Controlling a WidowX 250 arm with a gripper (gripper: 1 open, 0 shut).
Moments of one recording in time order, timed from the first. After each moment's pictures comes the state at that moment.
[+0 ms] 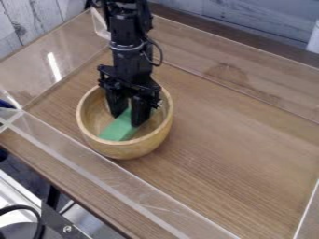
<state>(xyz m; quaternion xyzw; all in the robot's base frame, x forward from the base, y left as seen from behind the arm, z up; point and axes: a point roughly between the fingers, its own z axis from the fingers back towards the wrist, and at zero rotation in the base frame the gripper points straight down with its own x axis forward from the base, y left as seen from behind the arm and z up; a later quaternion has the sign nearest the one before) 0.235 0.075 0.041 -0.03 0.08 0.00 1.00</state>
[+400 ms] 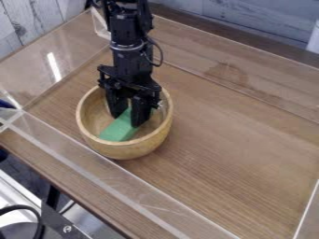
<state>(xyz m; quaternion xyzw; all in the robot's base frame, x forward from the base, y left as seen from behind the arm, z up) 0.235 0.074 0.041 -0.03 0.08 0.00 1.00</state>
